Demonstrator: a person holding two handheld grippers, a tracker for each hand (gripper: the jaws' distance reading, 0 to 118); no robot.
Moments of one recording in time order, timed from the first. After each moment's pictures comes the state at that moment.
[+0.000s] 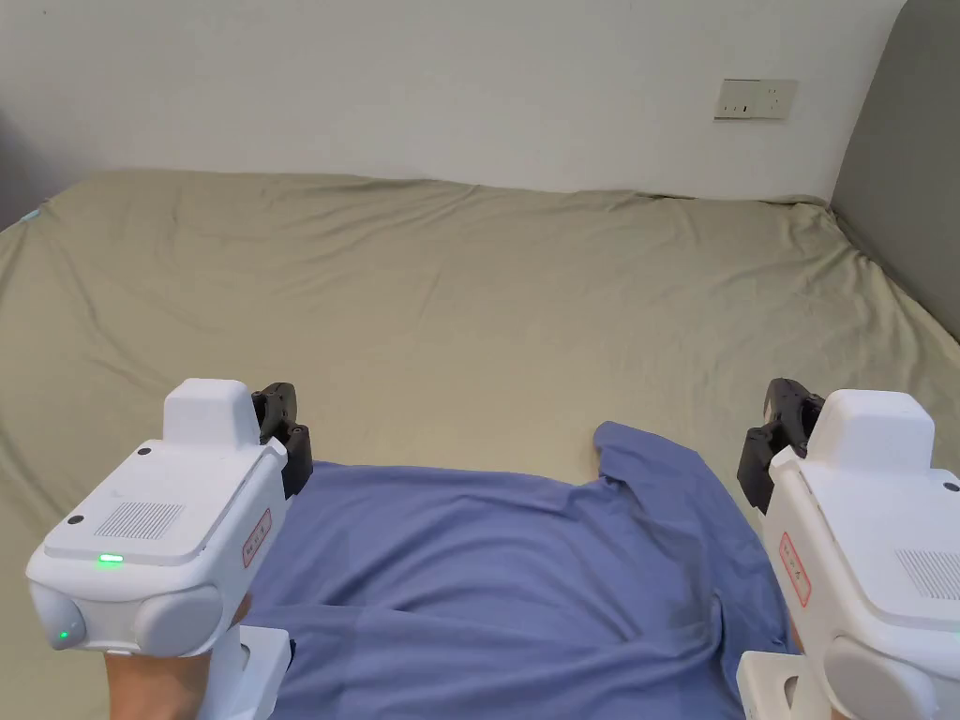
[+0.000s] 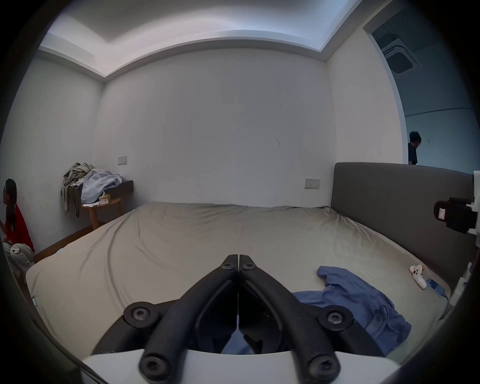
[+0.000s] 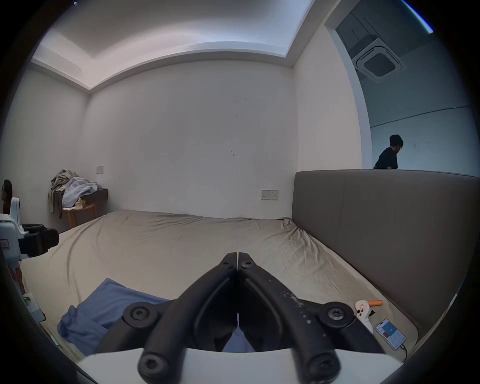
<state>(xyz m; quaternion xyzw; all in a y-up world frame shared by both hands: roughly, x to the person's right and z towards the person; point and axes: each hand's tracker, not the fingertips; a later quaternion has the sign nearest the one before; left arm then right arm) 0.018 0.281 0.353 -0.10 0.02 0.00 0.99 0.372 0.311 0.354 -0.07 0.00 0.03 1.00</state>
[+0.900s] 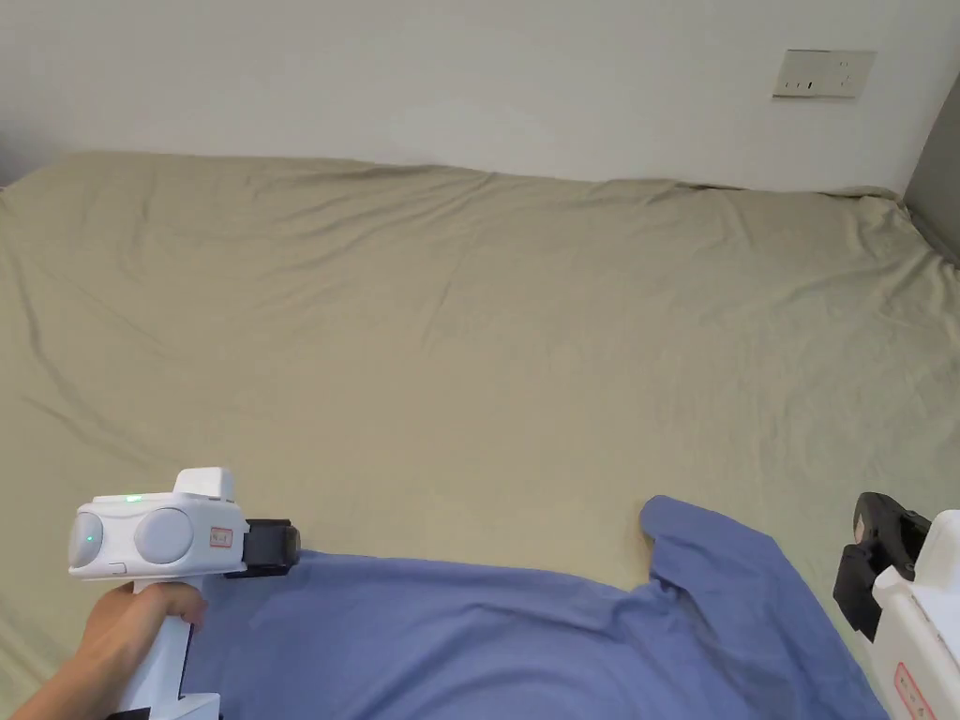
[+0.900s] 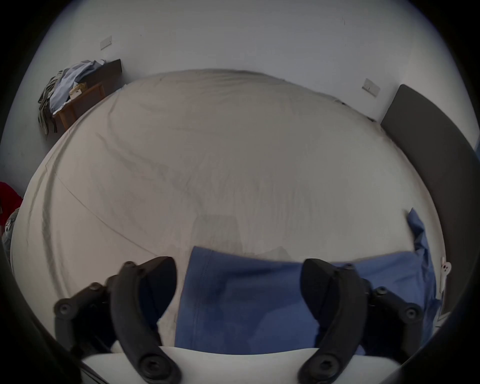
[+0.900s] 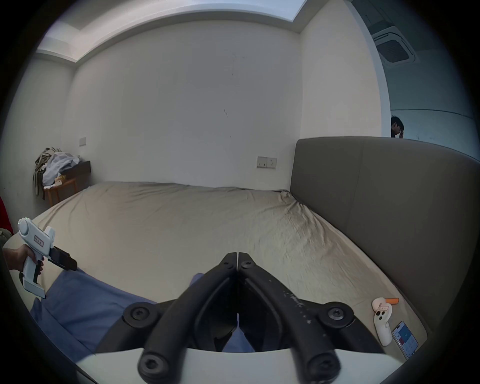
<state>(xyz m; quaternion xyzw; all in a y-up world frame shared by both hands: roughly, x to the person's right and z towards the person) -0.109 0.108 0.069 -0.47 0.04 0.07 0.88 0.390 0.239 0.197 -0.17 -0.03 0.05 0.98</state>
